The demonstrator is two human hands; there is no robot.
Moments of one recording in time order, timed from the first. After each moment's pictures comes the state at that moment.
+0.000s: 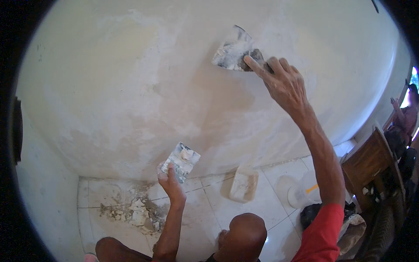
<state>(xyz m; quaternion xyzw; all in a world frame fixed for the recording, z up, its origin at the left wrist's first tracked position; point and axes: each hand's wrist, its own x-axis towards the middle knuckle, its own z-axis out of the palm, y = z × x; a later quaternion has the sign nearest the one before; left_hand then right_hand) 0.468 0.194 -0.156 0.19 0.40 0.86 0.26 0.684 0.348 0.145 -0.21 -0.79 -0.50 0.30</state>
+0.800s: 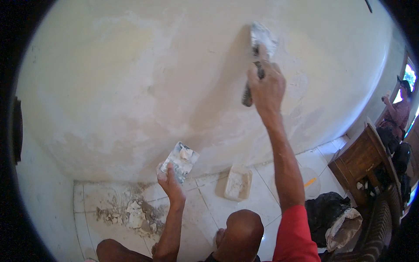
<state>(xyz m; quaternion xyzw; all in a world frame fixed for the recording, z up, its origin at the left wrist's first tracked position) 0.468 0.194 -0.151 0.19 0.39 0.86 0.28 0.629 0.326 0.121 -0.41 -0.70 -0.17 0.56</state>
